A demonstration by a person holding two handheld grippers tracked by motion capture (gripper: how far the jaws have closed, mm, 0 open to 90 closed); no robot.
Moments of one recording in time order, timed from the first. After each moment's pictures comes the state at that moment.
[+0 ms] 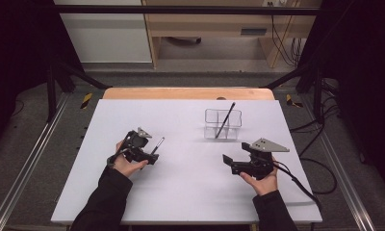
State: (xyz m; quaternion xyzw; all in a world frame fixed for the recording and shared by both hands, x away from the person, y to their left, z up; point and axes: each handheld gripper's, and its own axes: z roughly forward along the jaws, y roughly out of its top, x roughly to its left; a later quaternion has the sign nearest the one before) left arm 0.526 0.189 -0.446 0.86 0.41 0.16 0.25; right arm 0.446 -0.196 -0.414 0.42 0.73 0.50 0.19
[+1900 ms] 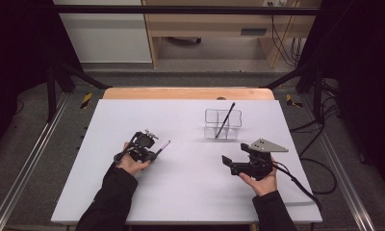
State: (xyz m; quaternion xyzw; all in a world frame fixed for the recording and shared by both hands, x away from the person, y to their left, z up) left arm 0.531 0.174 -0.453 0.88 0.42 0.11 0.21; right arm 0.446 -0.194 -0.415 0.42 0.74 0.50 0.19
